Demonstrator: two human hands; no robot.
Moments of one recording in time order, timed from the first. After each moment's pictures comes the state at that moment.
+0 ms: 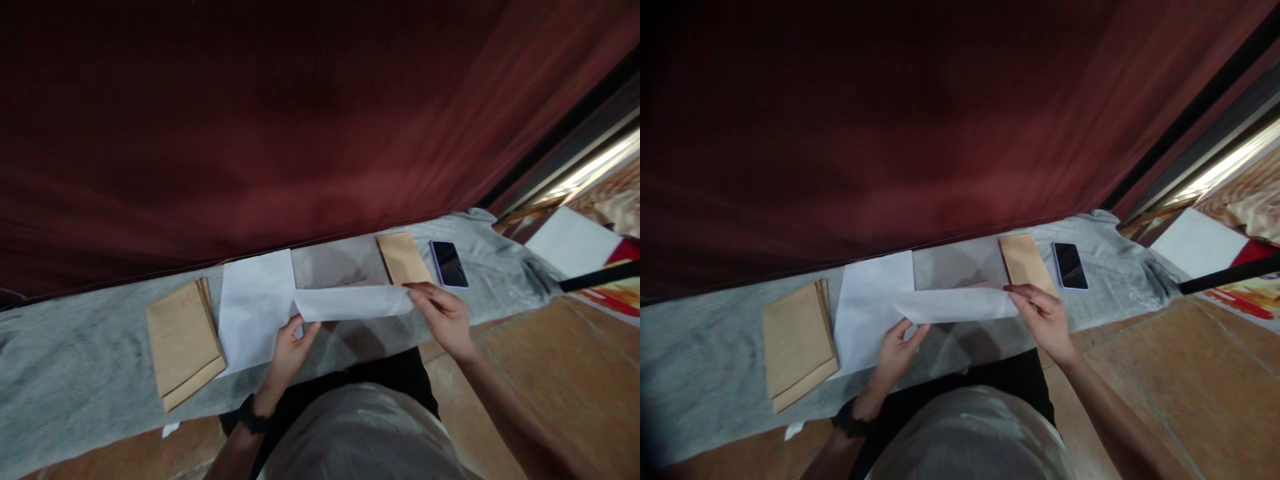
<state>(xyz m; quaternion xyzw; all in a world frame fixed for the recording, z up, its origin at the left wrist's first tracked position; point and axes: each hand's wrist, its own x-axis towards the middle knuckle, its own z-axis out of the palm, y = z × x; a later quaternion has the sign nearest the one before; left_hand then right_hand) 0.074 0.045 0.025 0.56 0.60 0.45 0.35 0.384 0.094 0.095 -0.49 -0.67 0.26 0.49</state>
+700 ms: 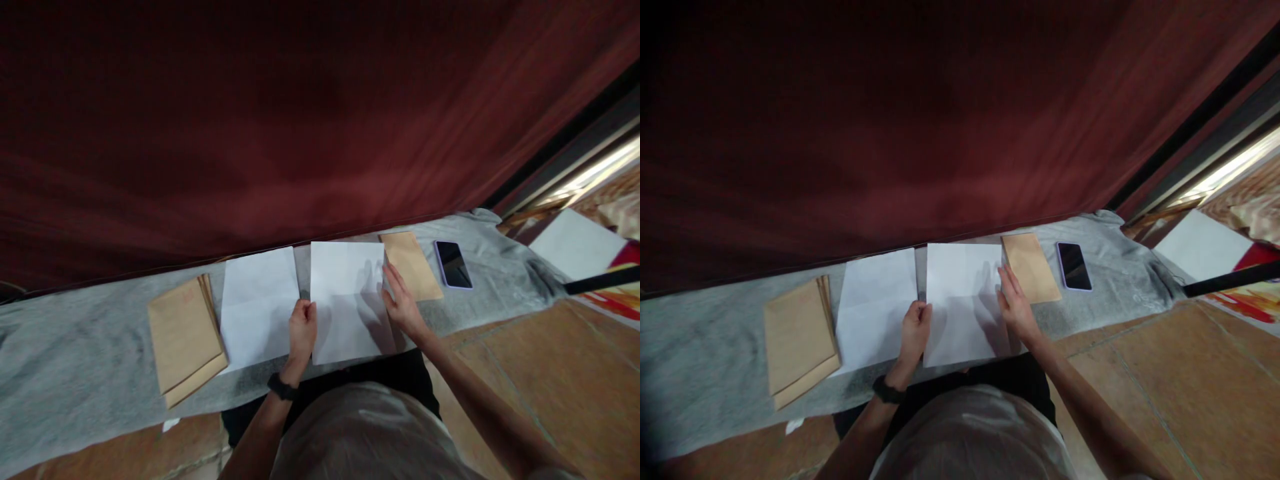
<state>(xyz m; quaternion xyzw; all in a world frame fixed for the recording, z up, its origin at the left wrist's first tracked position) 0.091 0.077 -0.021 0.43 0.71 0.47 0.31 0.363 0.128 -0.022 -0.51 -0.75 0.19 0.38</state>
